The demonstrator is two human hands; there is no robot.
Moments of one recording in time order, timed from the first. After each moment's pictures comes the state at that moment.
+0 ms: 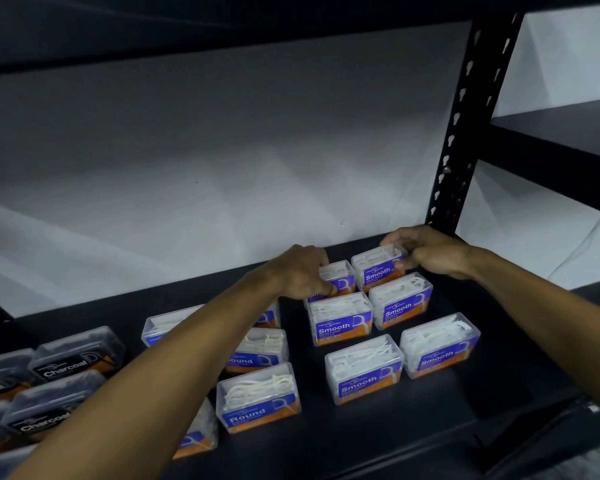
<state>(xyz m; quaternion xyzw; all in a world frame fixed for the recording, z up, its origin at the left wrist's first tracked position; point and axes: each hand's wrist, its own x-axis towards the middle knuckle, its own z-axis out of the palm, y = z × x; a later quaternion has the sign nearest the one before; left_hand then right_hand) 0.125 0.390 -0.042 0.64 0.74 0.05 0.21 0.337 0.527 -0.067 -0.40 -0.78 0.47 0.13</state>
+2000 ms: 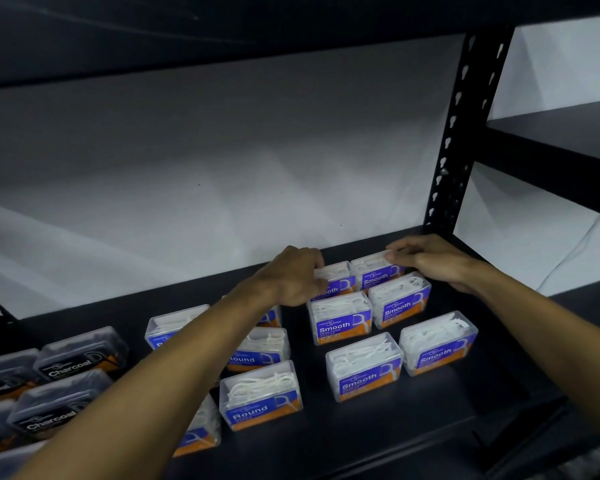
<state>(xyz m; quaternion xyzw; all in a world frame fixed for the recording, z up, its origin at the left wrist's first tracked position) 0.119 0.377 -0.050 0.65 0.74 0.10 0.17 0.342 0.510 -0.076 -0.45 -0.75 0.45 0.17</state>
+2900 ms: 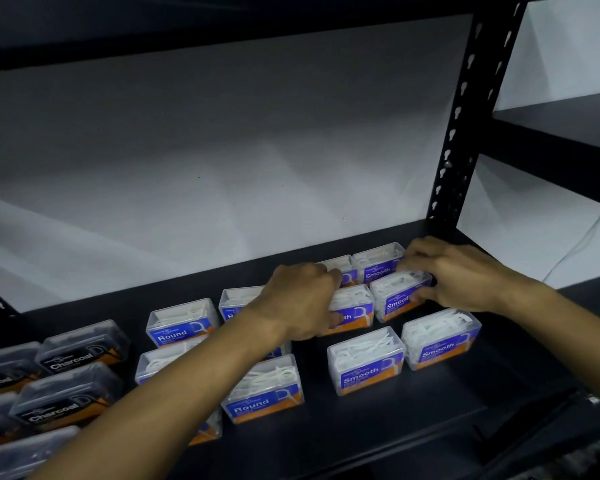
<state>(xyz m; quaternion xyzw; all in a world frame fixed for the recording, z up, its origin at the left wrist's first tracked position) 0.152 0.331 -0.041 0.74 0.67 -0.04 -0.03 0.374 0.476 -0.066 -0.27 -0.96 0.00 0.08</state>
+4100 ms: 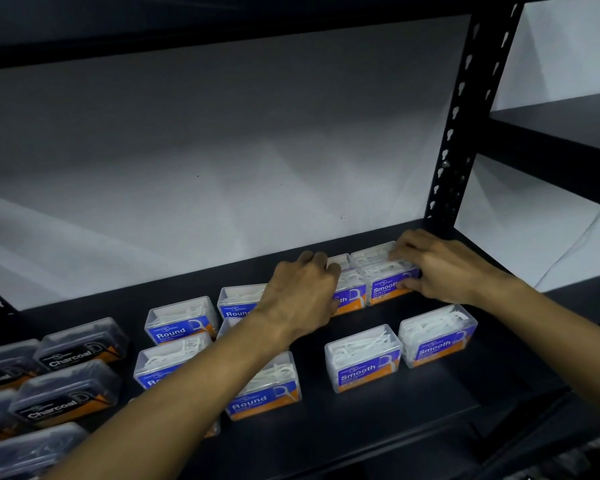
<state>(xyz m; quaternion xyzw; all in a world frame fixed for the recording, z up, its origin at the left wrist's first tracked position) 0.160 0.334 -0.048 0.72 0.69 -0.04 -0.12 0.360 0.477 -0.067 -0.27 -0.96 -0.04 0.10</state>
